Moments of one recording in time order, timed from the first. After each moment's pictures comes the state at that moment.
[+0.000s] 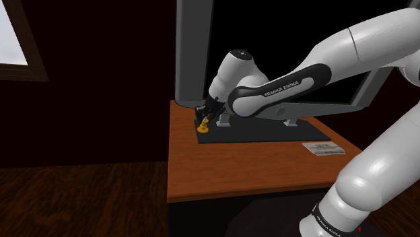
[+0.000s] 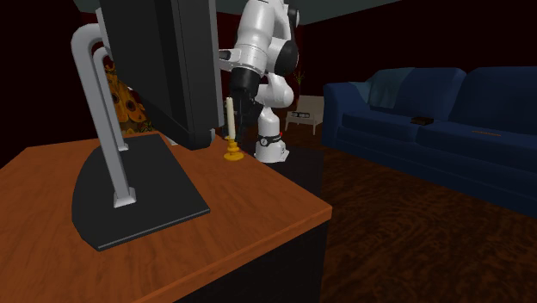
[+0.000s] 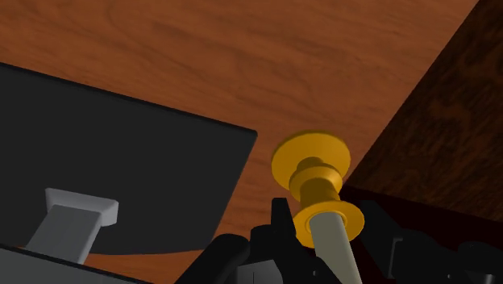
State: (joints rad) arm -0.08 -0.17 0.42 -2.34 -0.19 2.58 0.70
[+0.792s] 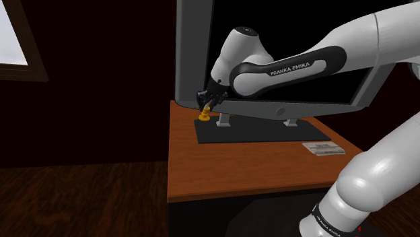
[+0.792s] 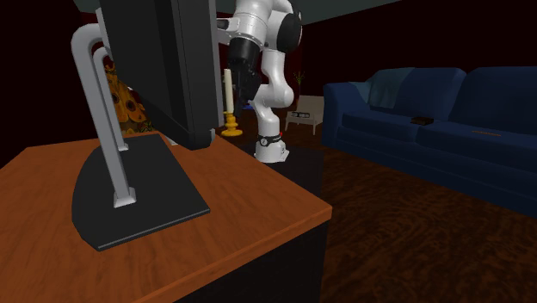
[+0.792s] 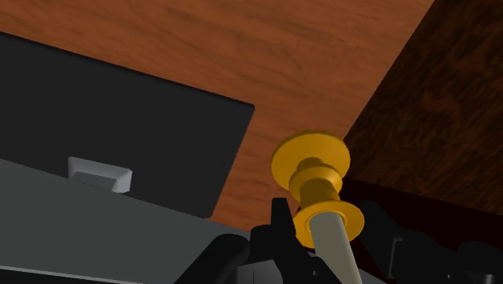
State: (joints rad) arm -0.06 -0.24 0.40 -2.25 -0.11 2.42 0.62
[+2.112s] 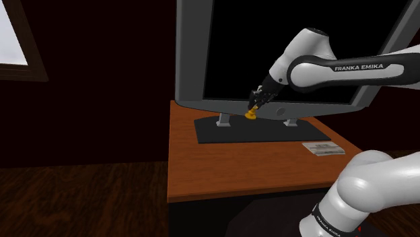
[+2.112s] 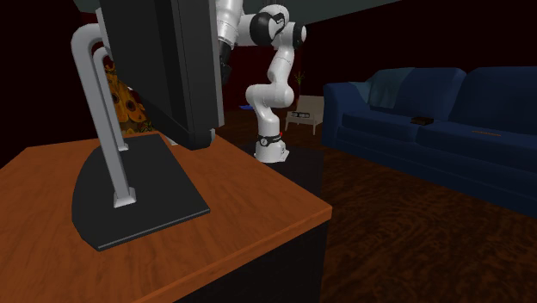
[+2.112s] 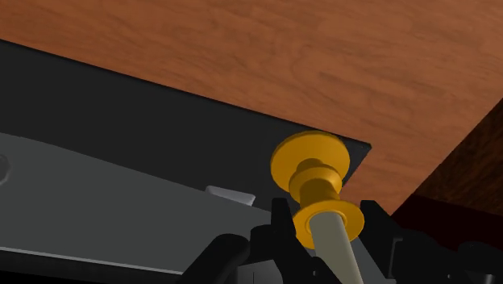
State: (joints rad) arm -0.05 -0.75 0.05 -2.63 0.01 2.31 0.20
